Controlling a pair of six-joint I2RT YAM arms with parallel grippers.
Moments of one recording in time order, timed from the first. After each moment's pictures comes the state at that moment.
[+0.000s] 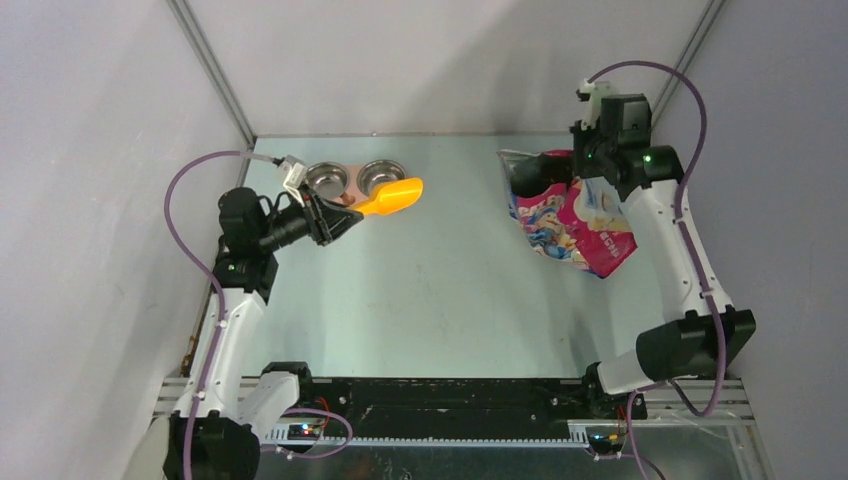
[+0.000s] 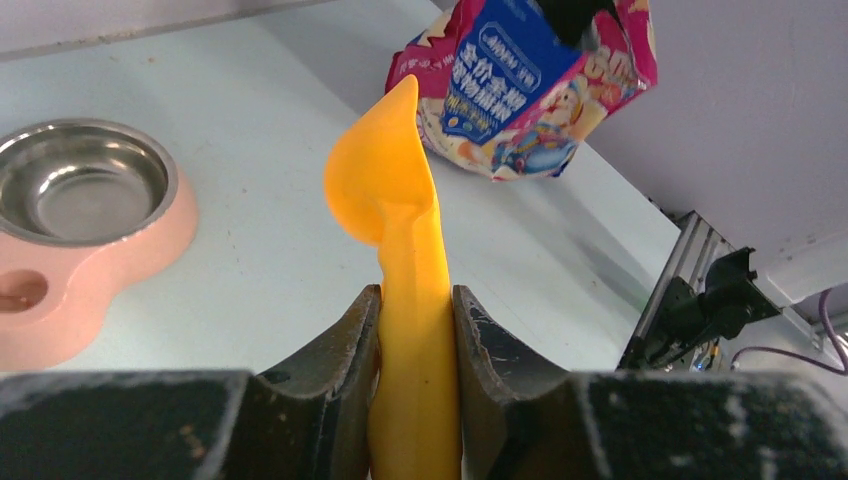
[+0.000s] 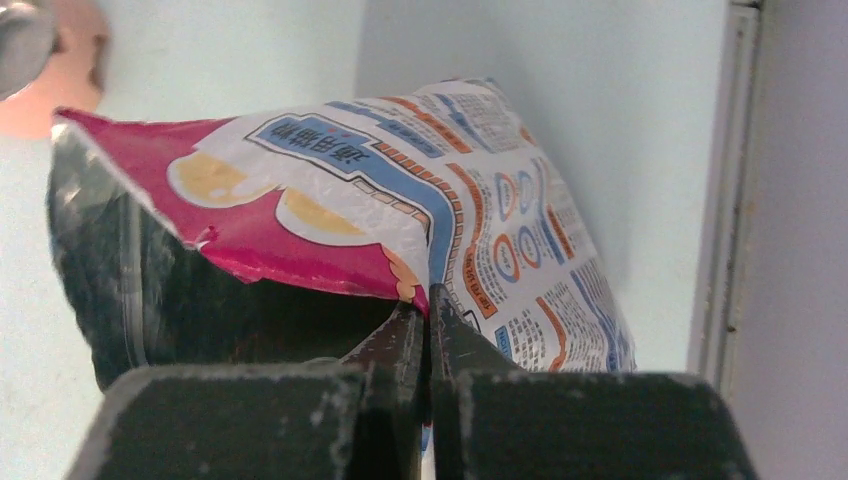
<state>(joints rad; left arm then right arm) 0.02 0.91 0.81 -0.06 0.94 -0.26 0.12 1.50 1.68 -0.82 0.02 0.00</state>
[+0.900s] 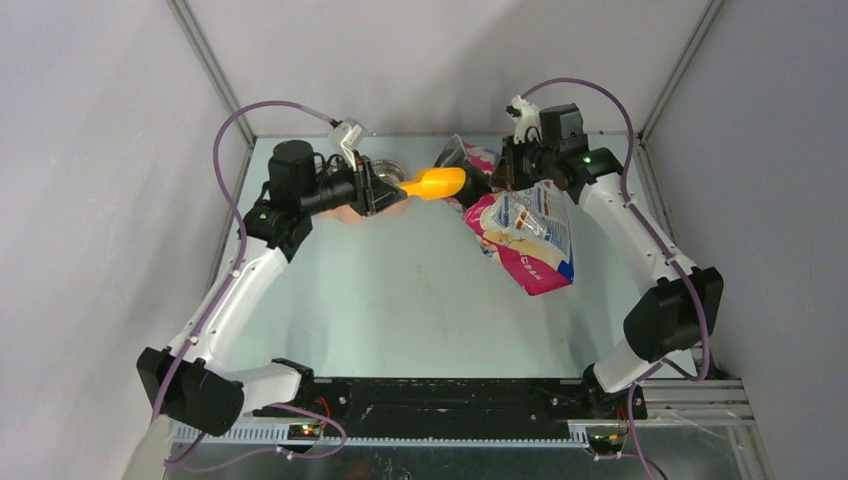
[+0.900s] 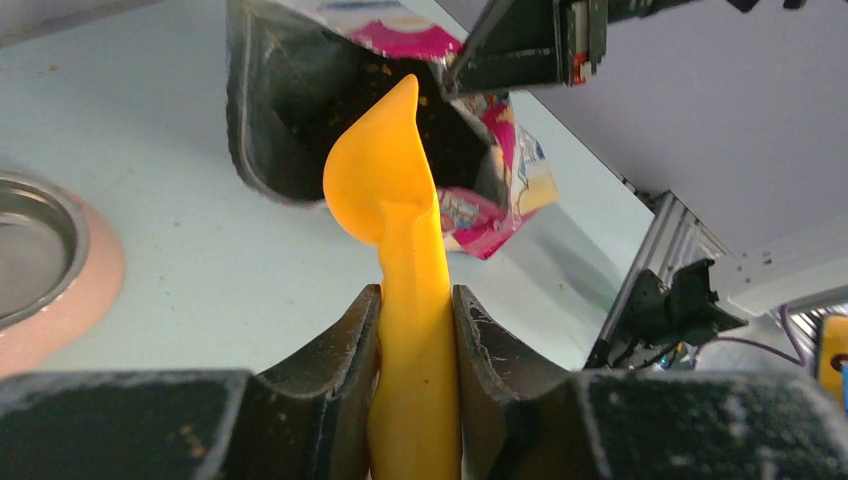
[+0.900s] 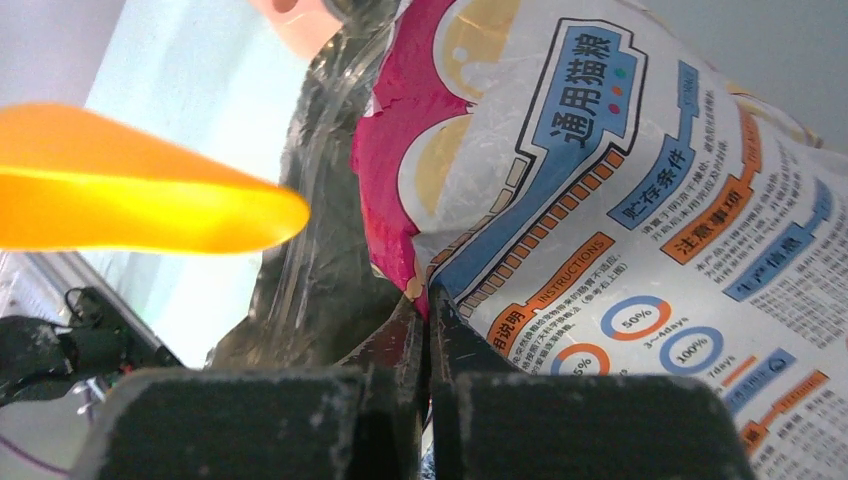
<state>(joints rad) -0.32 1.19 1.19 -0.27 0.69 -0.24 0.34 1.59 1.56 -0.62 -0.40 0.17</state>
